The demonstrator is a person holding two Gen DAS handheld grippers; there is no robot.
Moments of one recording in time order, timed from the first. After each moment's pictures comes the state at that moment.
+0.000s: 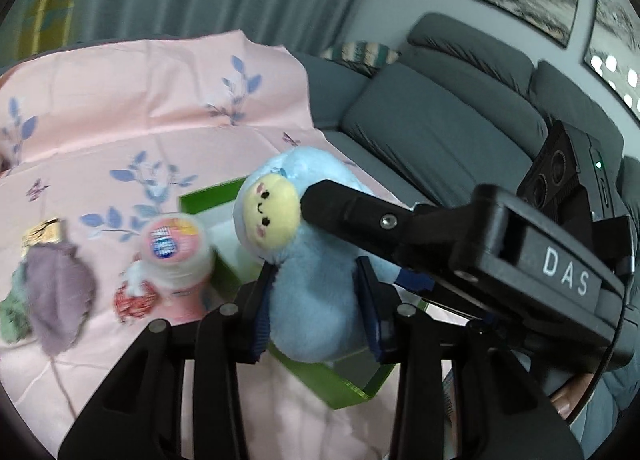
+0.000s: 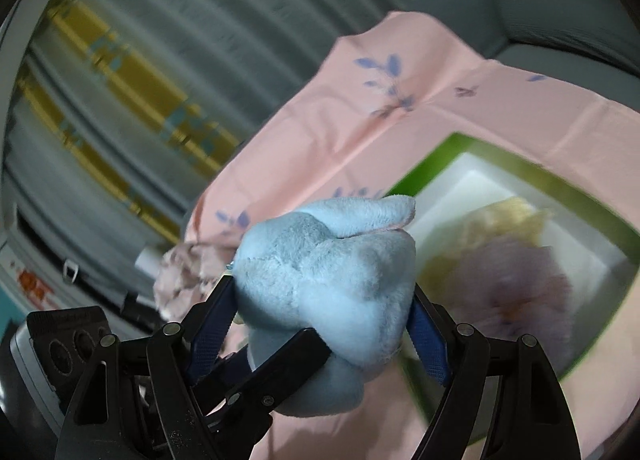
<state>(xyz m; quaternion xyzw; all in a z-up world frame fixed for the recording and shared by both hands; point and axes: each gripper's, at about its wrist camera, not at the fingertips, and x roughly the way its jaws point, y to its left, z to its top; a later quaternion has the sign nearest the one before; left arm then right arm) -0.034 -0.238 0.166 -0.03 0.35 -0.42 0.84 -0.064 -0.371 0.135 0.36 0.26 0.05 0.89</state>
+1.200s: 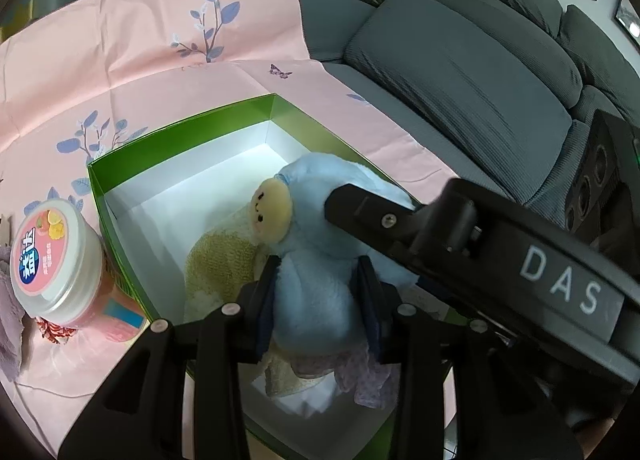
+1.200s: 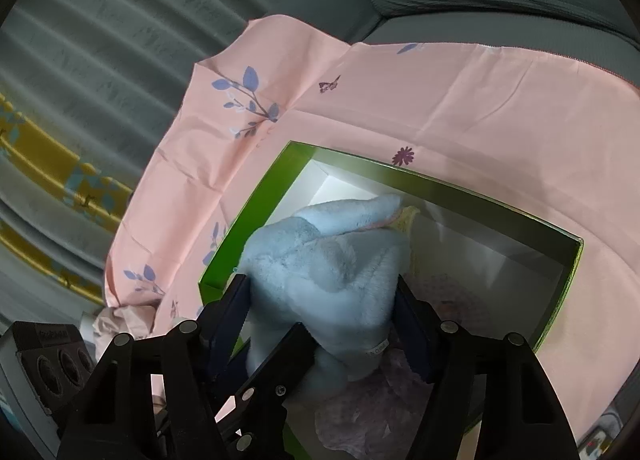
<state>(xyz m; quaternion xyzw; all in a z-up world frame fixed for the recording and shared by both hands) -0.002 -0.331 0.107 0.04 0.43 -0.40 0.81 -0.060 -0.449 0.078 0.43 0.30 -0.11 0.84</state>
